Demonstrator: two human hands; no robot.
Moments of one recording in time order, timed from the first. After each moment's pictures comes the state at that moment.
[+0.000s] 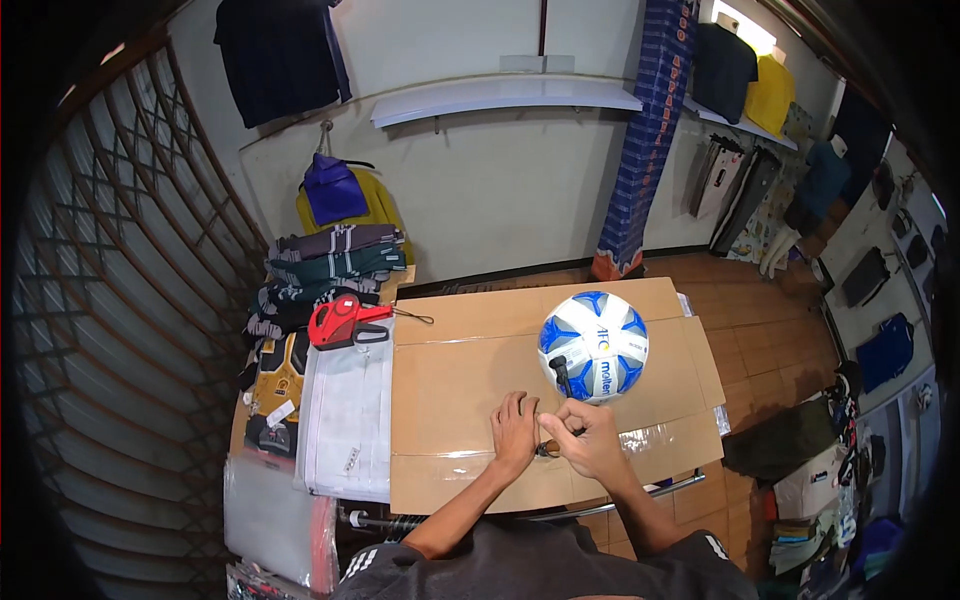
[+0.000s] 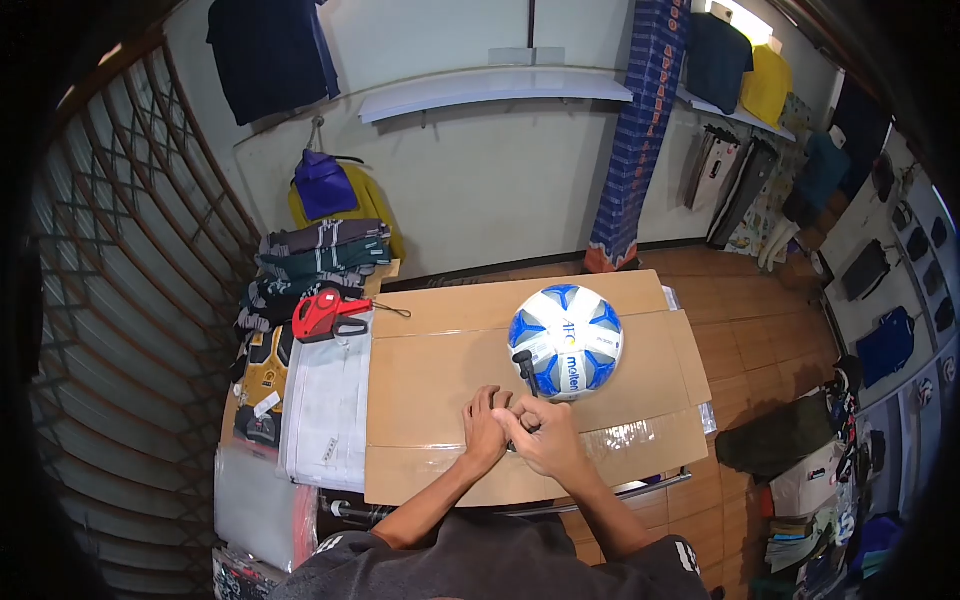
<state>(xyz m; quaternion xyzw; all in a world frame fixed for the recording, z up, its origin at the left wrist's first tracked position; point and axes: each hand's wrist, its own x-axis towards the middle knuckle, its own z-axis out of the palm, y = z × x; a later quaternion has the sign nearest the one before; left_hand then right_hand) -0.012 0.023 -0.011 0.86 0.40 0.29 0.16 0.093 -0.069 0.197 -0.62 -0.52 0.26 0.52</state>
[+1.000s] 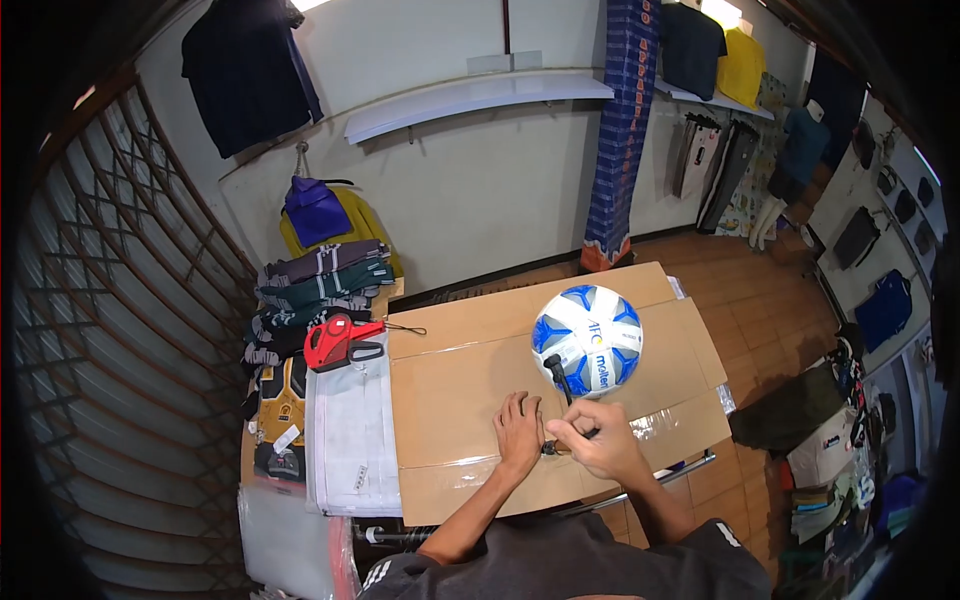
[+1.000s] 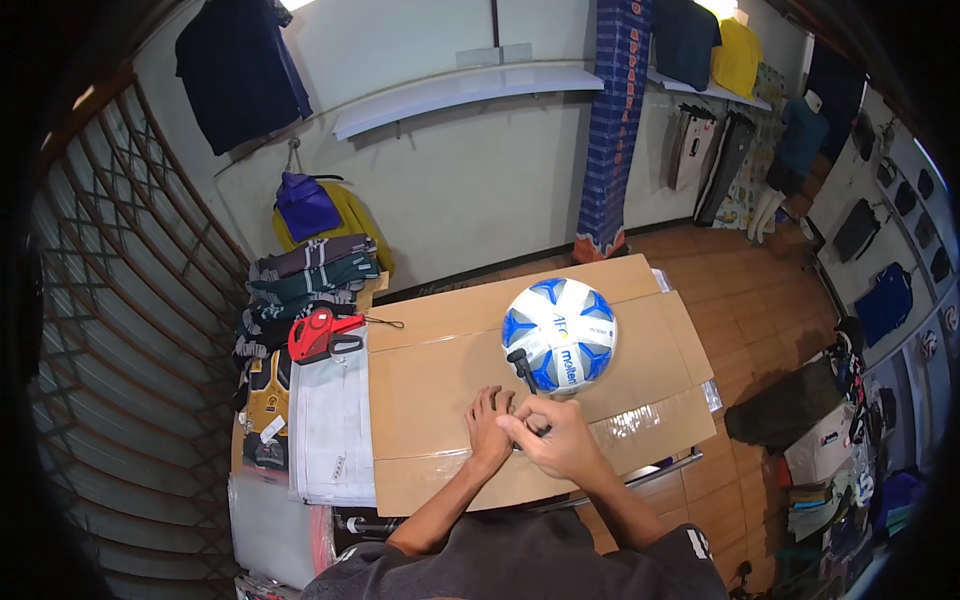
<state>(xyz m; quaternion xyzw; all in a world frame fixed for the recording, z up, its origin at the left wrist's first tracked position) -0.010 0.024 -0.011 0.86 0.39 0.28 0.17 0.097 -0.084 0.220 -0.61 -0.52 0.27 0.52</state>
